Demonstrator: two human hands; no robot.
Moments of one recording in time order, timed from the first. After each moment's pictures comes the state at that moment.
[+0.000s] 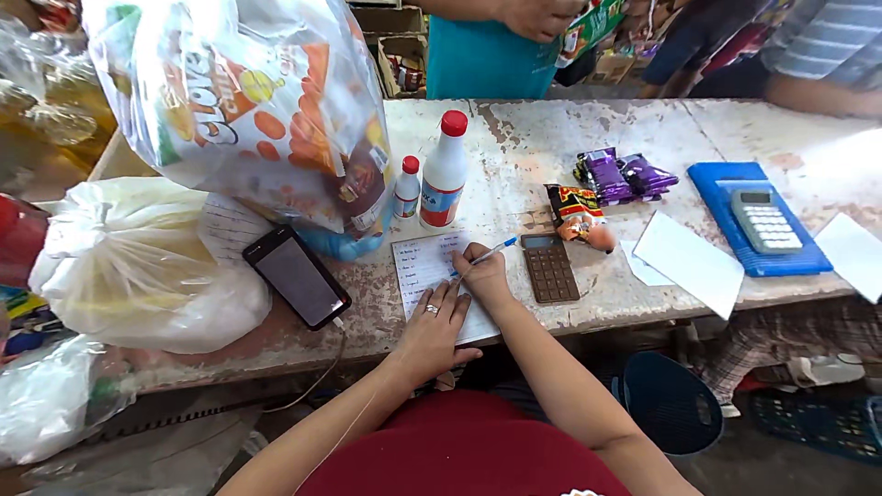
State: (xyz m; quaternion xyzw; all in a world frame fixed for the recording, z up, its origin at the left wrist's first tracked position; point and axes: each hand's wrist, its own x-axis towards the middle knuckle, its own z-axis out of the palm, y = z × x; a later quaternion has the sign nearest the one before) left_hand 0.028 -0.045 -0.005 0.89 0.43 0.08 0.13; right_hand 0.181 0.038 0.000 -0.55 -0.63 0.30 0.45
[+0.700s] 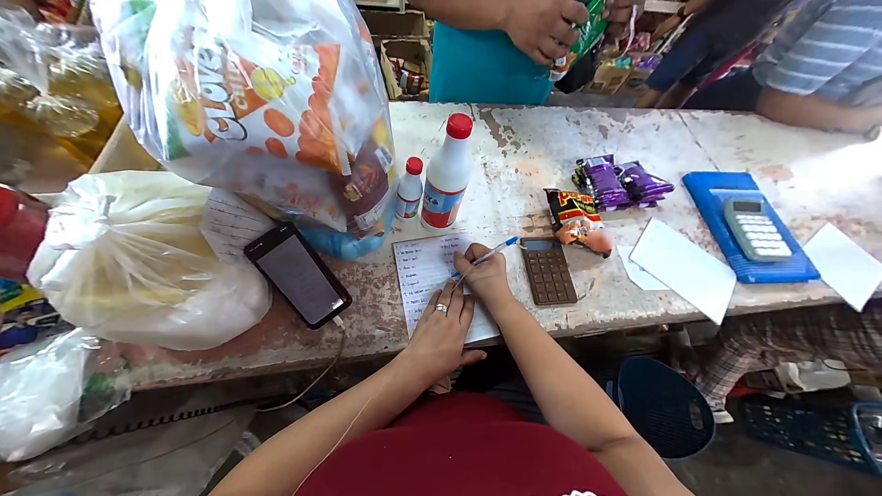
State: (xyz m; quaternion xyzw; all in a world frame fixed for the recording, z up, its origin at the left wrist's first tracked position) left_hand 0.045 -0.044 0.011 0.88 0.44 0.01 0.18; right_hand 0.184 0.039 0.004 -0.57 -0.63 0.31 0.43
